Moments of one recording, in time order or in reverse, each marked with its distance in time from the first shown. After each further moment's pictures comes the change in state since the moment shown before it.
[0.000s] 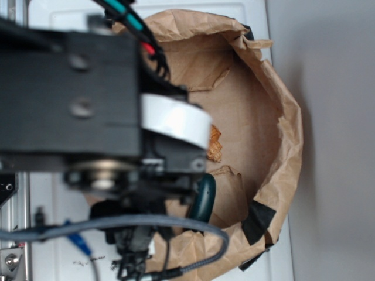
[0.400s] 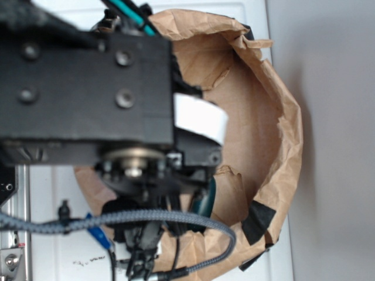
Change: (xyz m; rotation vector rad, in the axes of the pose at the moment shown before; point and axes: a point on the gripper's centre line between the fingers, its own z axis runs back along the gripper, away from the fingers) arm 0.001 0.000 0.000 -0.004 -0.008 -0.003
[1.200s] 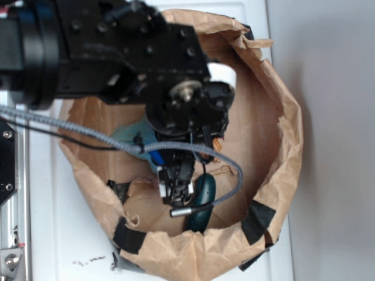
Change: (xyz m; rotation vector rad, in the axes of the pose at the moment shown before) arm 0.039 0.053 -0.078 -0.036 -0.069 0.008
